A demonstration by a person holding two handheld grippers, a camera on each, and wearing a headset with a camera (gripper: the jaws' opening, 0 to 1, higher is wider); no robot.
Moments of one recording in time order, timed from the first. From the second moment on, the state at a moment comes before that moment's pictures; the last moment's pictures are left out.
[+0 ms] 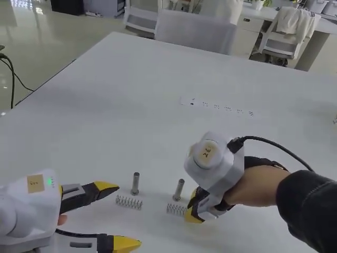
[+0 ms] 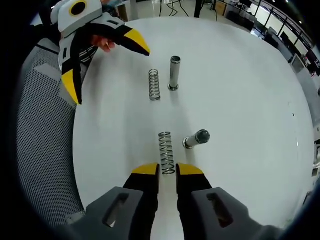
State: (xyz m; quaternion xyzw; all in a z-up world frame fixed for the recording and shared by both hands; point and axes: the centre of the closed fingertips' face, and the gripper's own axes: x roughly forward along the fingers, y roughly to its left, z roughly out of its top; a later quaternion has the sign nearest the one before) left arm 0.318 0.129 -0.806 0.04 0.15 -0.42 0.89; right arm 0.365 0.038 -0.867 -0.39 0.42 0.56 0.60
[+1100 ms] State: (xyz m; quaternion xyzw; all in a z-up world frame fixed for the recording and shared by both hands) left arm 0.317 0.118 -0.801 0.05 0.15 -0.44 0.89; right arm 0.367 0.035 -0.859 -0.39 0.42 0.54 0.61
